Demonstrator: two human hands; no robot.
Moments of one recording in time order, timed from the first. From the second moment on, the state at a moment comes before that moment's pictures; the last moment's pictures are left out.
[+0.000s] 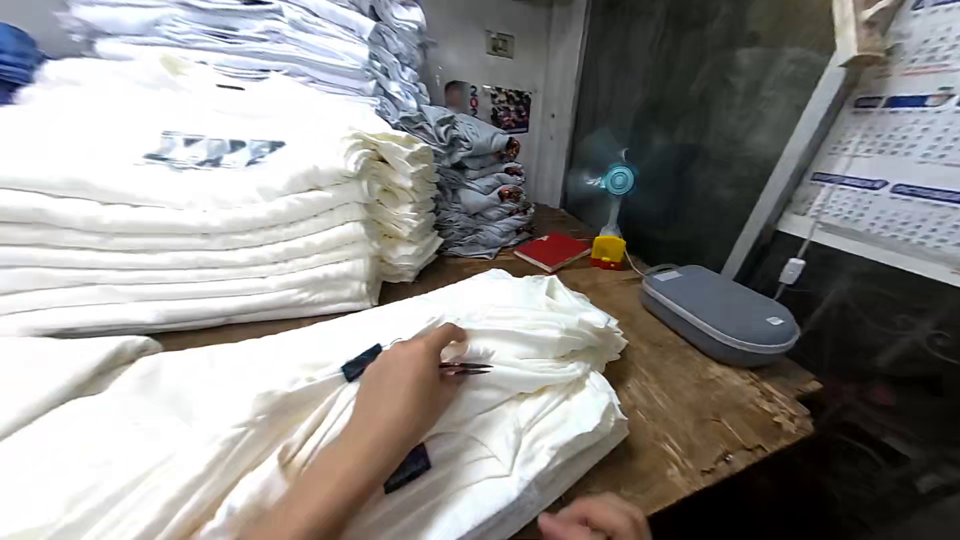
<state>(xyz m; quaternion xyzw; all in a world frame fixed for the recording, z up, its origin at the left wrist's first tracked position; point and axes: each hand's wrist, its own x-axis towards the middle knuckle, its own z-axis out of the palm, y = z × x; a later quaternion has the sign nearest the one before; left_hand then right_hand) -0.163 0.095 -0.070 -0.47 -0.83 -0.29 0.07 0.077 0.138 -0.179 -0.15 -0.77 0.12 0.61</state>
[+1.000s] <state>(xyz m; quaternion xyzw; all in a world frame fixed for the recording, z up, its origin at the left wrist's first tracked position) -0.143 0.068 -0.101 -0.70 -0.60 -0.32 0.24 0.055 0.153 -0.166 -0.23 -0.68 0.45 0.54</state>
